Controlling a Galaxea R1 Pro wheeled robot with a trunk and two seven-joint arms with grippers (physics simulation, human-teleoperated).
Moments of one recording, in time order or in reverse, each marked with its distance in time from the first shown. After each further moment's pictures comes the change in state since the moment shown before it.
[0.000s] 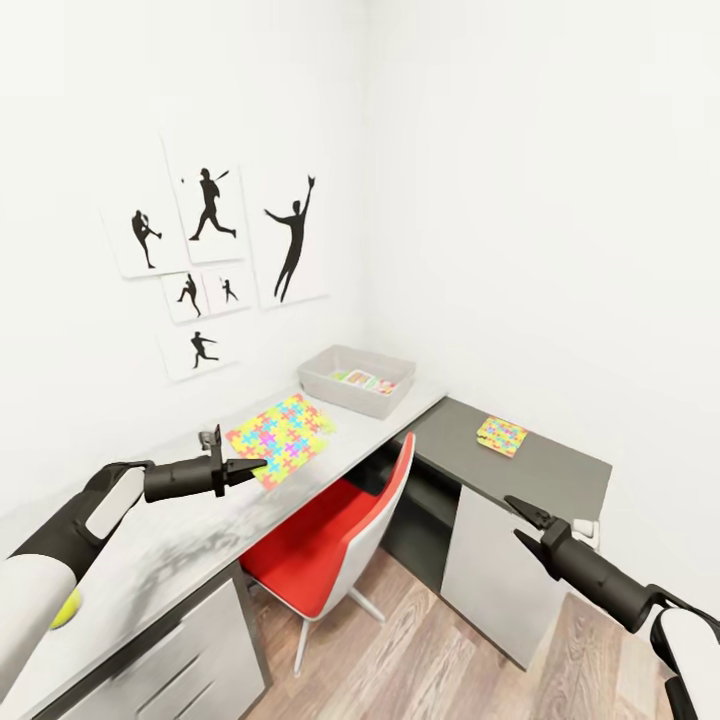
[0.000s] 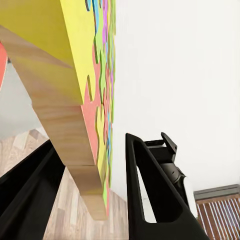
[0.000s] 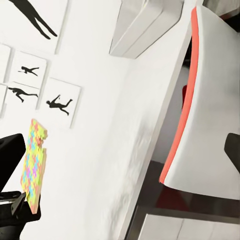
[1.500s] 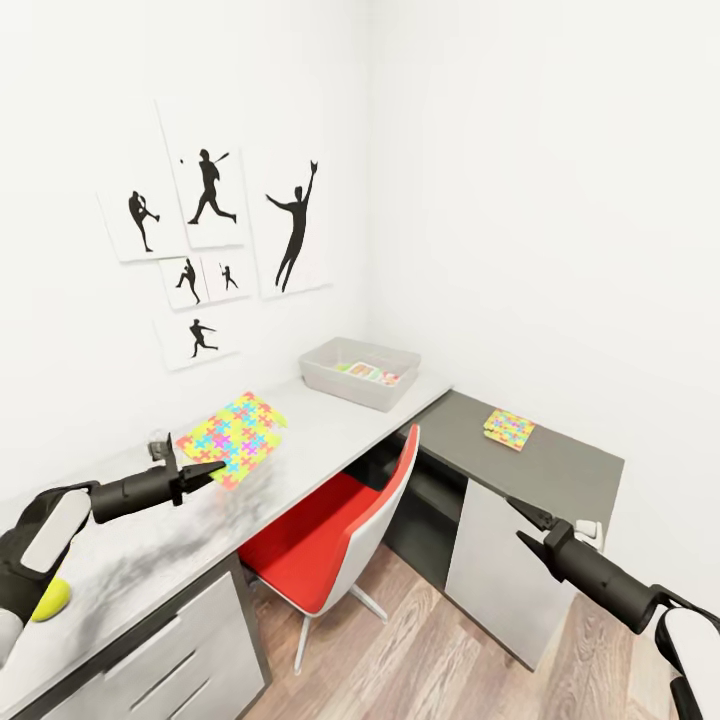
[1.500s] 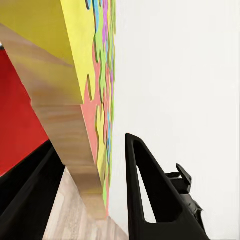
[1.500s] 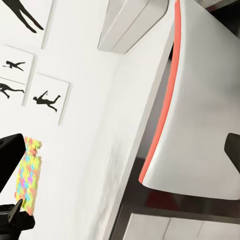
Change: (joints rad) left arm 0.161 0.054 0.261 -0.160 0.029 0.000 0.144; right arm 0.000 -0.017 -0.001 0.009 0.002 0.007 0.003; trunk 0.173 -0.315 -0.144
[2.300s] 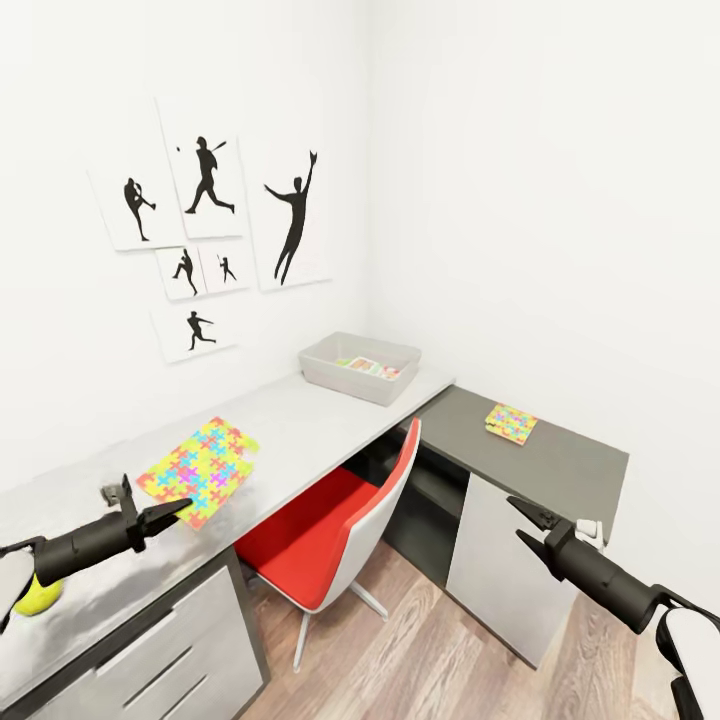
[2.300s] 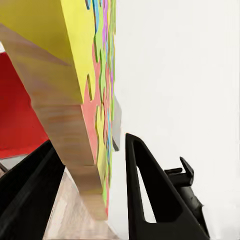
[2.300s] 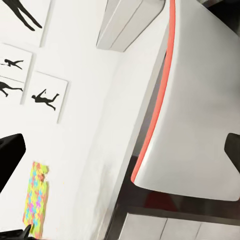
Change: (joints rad) left arm 0.261 0.033 0.164 -0.182 0.038 0.000 -0.014; right arm 0.000 0.000 -0.003 -0.001 -0.004 0.006 0.014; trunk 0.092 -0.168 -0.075
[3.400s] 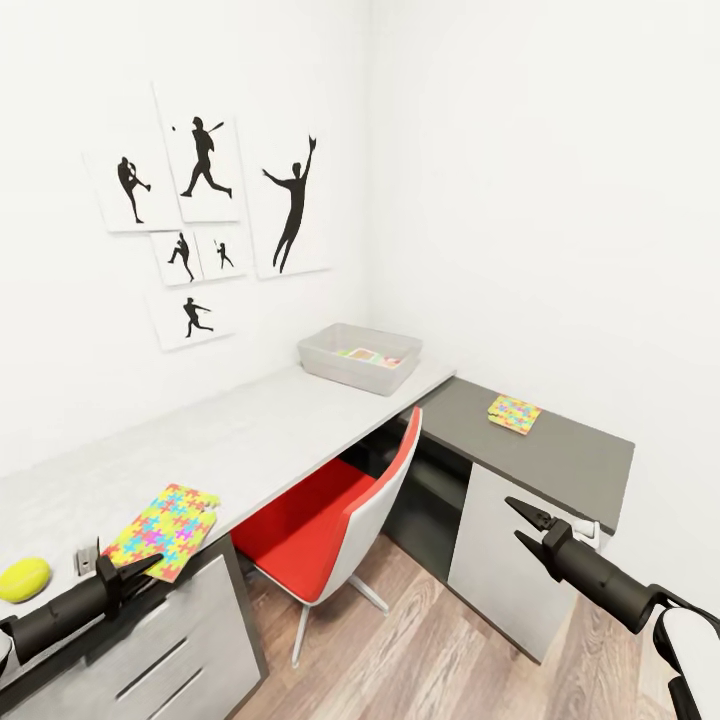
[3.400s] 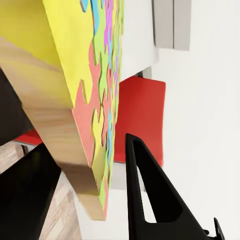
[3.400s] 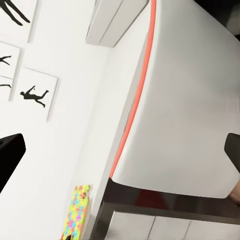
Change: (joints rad) left arm 0.021 -0.016 0.101 0.421 -0.013 -0.128 0.024; right arm 0.000 0.003 0.007 0.000 0.000 -0.003 -0.009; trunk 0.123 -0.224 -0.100
